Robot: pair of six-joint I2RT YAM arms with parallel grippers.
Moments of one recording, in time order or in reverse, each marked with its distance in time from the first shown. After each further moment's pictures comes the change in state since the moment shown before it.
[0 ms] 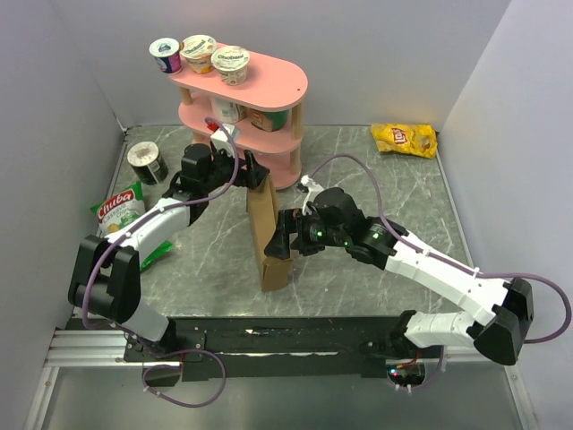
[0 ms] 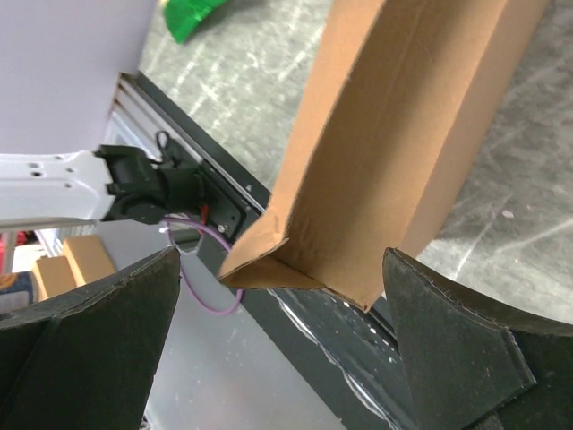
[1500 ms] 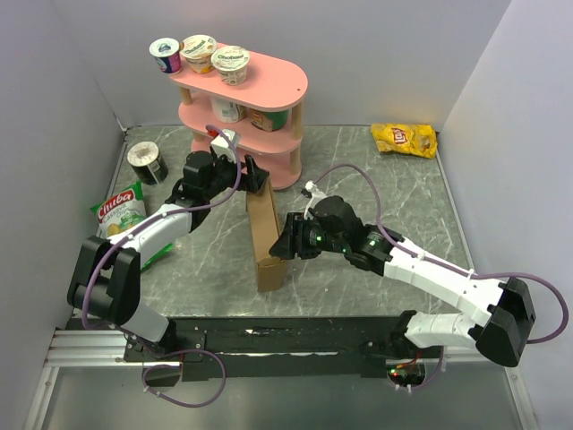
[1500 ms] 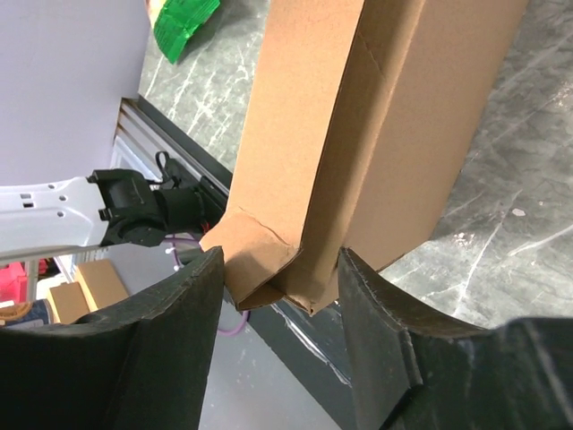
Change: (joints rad) left arm -0.017 -0.010 -0.071 0.084 -0.071 0.006; right arm 0.005 -0.004 -0.113 0.111 0.038 0.087
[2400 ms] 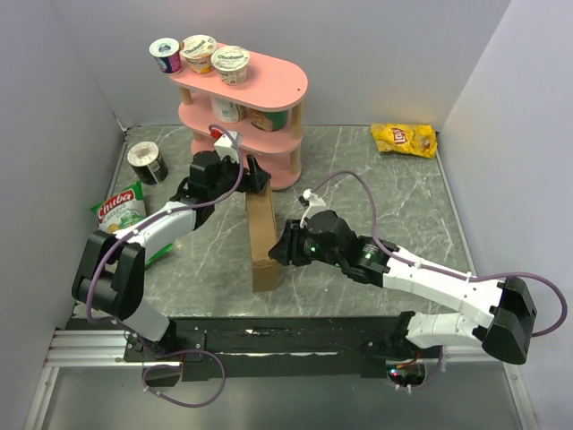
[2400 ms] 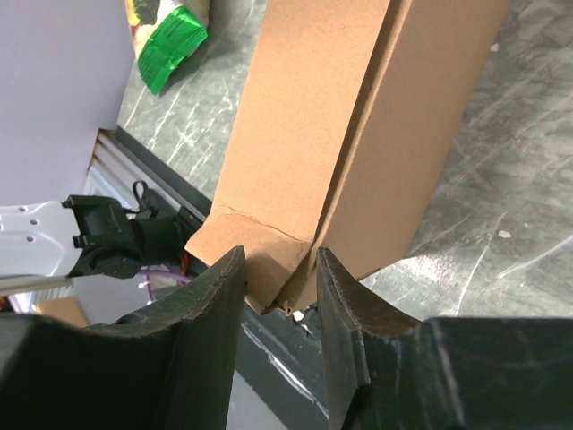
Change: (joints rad) left arm -0.014 0.042 0.023 -0.054 -0.048 -0.073; right arm 0.111 0.000 -0.061 0.077 0.201 0.005
